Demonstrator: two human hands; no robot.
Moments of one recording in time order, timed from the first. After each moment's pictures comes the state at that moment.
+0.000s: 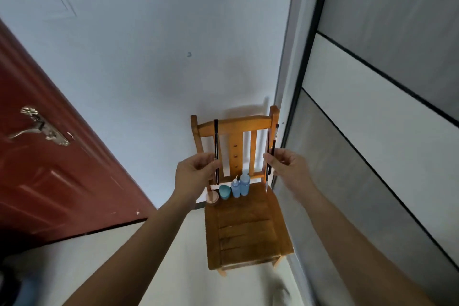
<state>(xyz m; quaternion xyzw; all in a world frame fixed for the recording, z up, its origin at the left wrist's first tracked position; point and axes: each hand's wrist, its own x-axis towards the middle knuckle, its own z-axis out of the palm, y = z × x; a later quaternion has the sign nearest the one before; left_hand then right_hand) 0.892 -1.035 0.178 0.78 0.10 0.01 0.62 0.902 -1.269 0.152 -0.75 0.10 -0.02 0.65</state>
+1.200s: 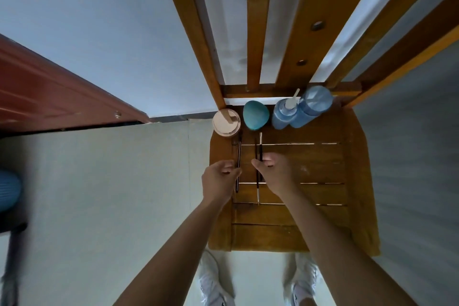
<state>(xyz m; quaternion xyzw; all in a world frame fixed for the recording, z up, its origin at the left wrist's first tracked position) 0.988 -1.015 -0.375 0.80 0.34 -0.17 0.46 1.023 -1.157 -0.395 -0.82 0.16 0.30 0.46</state>
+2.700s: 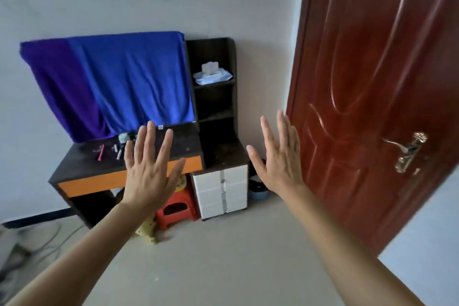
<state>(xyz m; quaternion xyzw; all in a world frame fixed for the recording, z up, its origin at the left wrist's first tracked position) 0.353 -0.745 0.279 0.75 0.58 0.27 -0.17 0.657 -0.720 0.258 -0.58 -0.70 -0.17 0.38</state>
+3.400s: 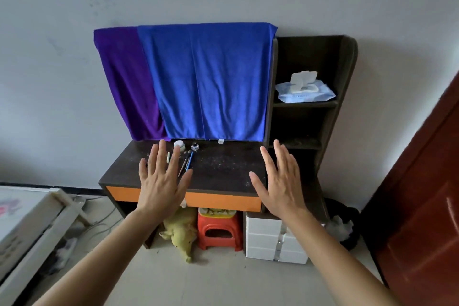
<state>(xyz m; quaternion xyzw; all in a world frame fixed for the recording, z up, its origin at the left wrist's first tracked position) 0.205 -0.462 0.228 0.61 0.76 0.20 -0.09 0.479 -0.357 0.183 -0.48 -0.82 -0.02 0.31</state>
